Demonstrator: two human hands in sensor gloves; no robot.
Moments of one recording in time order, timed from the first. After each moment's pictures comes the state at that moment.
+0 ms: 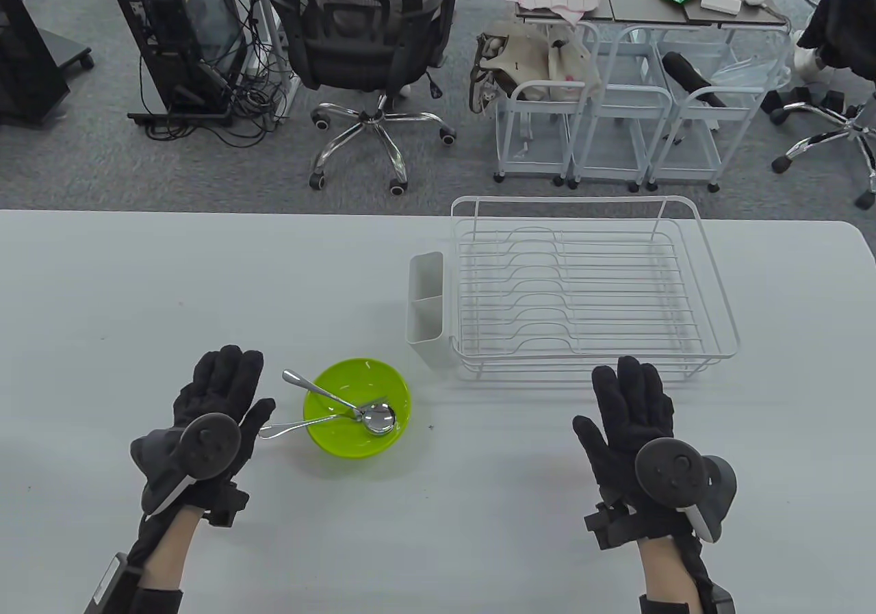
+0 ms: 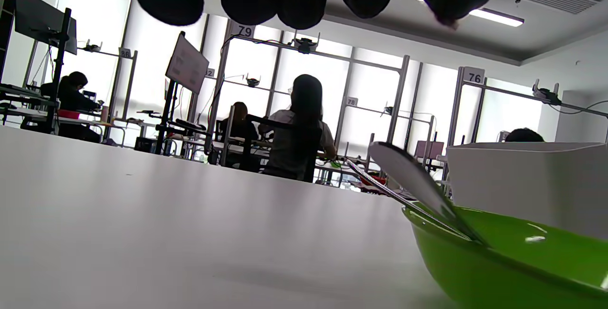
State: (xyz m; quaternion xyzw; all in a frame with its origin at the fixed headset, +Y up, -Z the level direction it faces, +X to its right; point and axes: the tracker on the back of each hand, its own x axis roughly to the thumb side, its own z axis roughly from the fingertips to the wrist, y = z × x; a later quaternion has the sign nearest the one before) left_hand -0.306 -0.693 -0.287 0.12 -0.04 0.11 0.99; right_hand 0.224 -0.696 -0.252 0.04 -0.16 0.94 0.31
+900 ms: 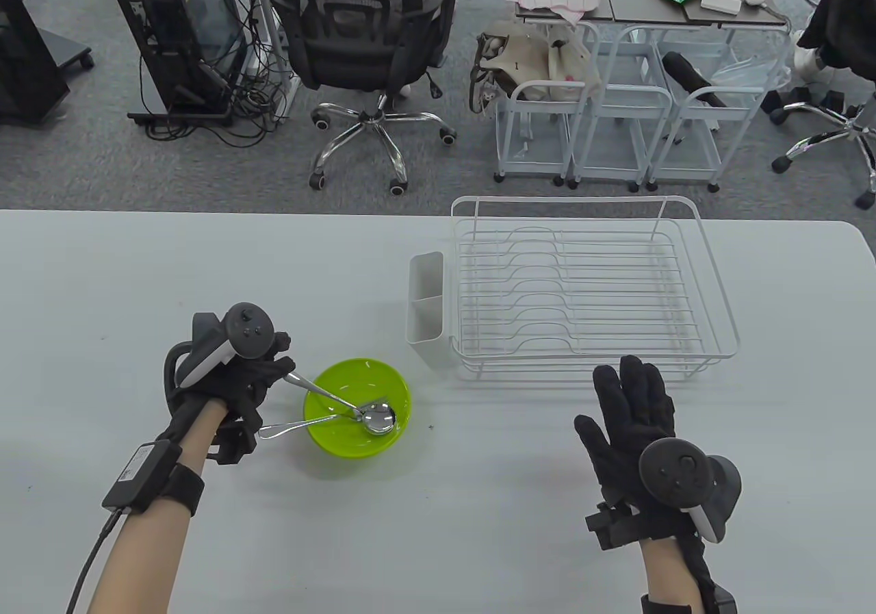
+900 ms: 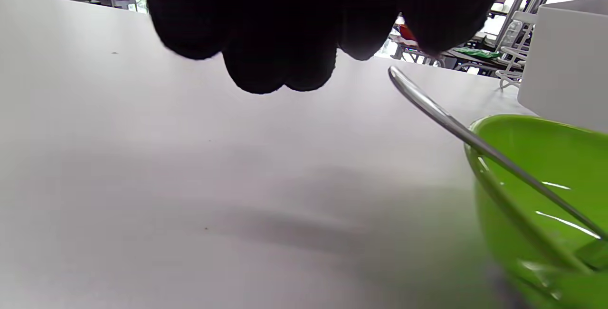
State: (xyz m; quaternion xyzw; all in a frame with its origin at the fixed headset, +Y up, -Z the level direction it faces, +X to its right) left_hand -0.291 -0.703 -0.402 -0.17 -0.01 0.09 0.98; right_hand 0.225 -0.694 -0.252 0.05 -0.17 0.93 0.31
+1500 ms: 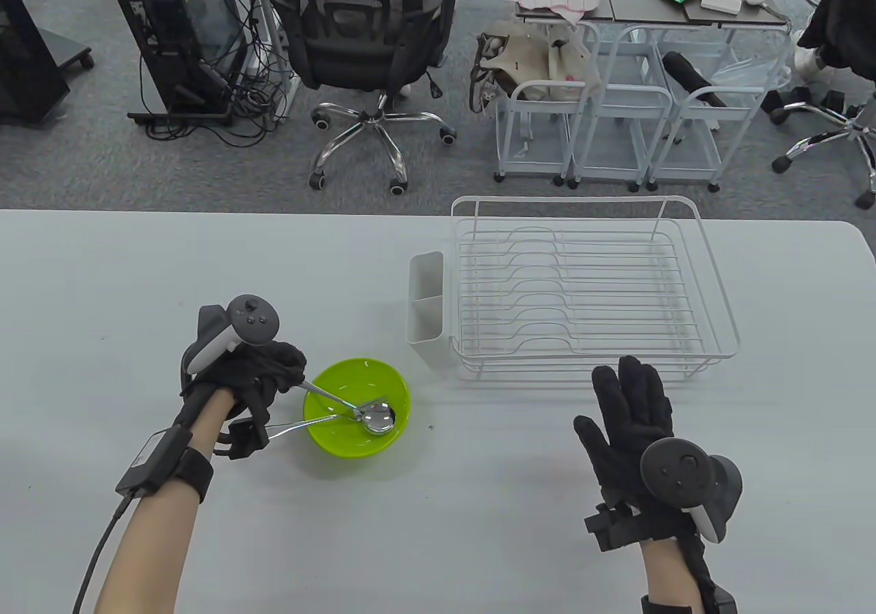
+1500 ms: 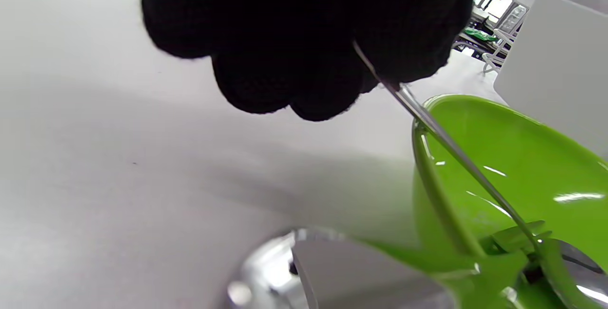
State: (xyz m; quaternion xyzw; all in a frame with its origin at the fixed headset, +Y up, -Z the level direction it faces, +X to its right) left_hand -0.289 -0.714 -0.416 -0.24 -0.02 0.17 0.96; right_hand 0.224 -0.696 -0.252 0.05 -0.16 0.93 0.32
